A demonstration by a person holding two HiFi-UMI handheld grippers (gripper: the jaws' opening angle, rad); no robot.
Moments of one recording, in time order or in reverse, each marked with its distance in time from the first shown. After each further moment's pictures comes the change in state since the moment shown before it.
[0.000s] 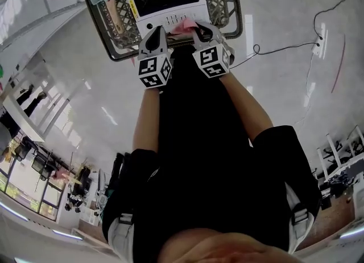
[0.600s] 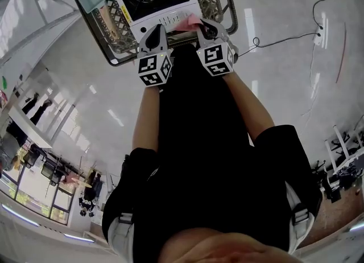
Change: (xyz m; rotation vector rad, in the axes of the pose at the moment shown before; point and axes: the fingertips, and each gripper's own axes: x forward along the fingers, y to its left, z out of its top) left arm 0.017 -0.019 0.006 0.042 0.026 -0.053; right arm -0.016 -0.035 -0.008 0.059 -0.002 -0.085
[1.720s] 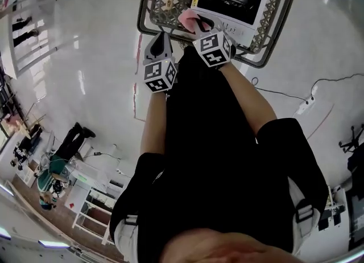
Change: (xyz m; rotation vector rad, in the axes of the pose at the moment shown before) left arm -0.147 0.128 -0.056 -0.322 -0.203 0.467; right arm 0.078 0.183 0.081 -0.341 -0.009 0.411
